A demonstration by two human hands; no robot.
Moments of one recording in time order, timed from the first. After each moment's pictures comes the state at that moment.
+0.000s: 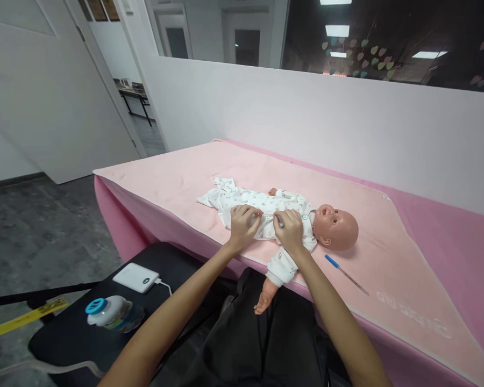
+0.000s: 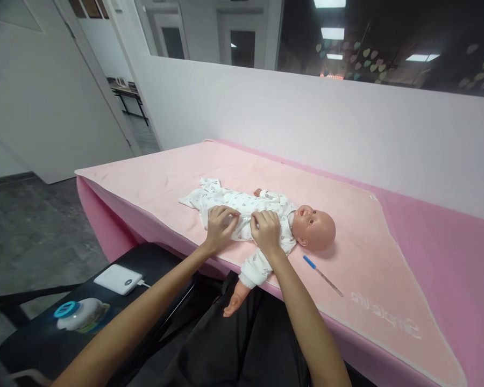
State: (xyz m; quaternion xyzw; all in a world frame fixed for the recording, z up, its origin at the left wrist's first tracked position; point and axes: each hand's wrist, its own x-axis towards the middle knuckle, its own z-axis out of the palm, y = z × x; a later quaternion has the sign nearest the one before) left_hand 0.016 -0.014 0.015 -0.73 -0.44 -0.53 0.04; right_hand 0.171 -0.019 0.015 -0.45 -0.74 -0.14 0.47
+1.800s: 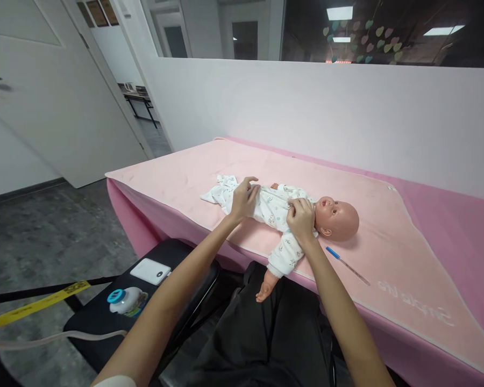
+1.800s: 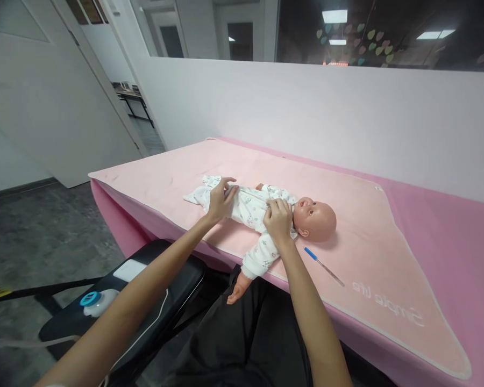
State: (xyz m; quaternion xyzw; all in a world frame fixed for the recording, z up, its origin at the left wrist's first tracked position) left_hand 0.010 0.029 0.057 -0.70 -0.47 -0.53 -0.05; right_hand 0.196 -0.014 0.025 -0.52 -0.69 -0.15 0.48
